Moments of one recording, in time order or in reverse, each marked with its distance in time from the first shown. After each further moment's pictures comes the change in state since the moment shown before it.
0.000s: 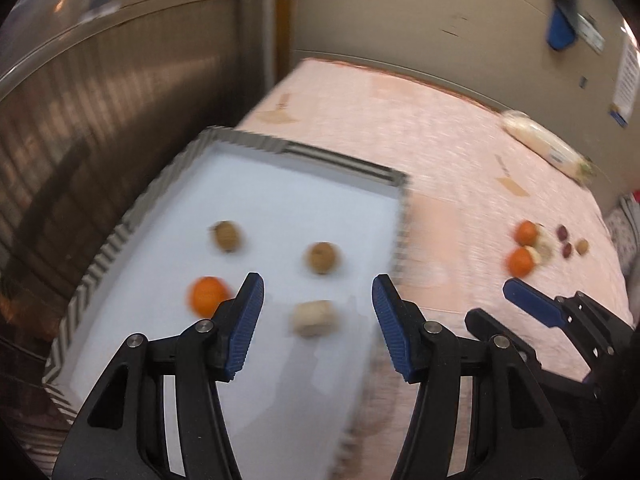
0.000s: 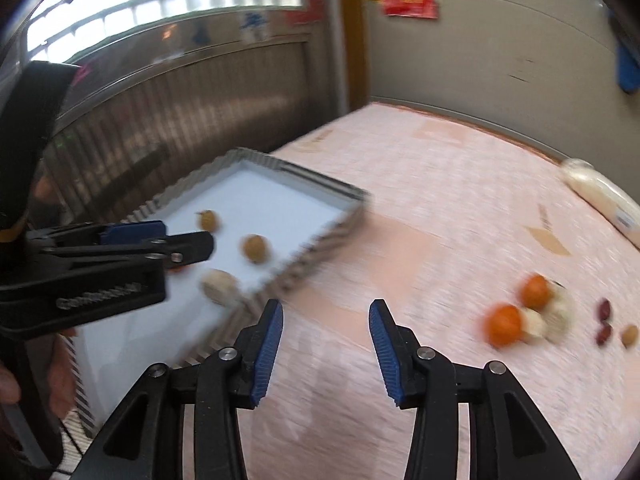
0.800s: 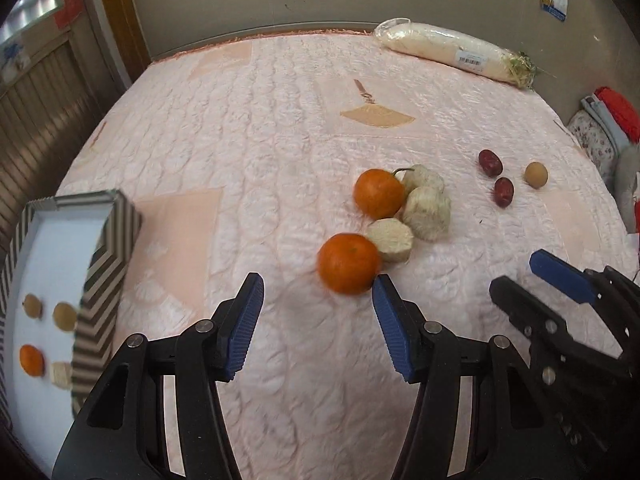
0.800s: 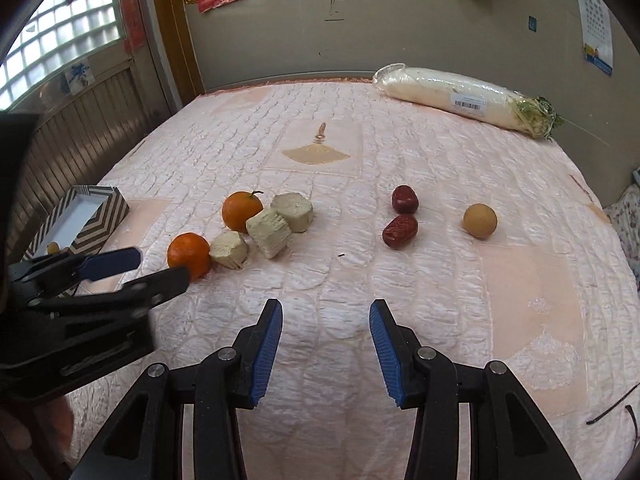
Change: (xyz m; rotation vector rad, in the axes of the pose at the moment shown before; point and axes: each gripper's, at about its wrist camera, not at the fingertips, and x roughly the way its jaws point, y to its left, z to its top) left arm 0.076 -0.198 0.007 0.288 0.098 -0.090; right arm -0.047 -0.180 -0.064 0.301 0.054 -0.254
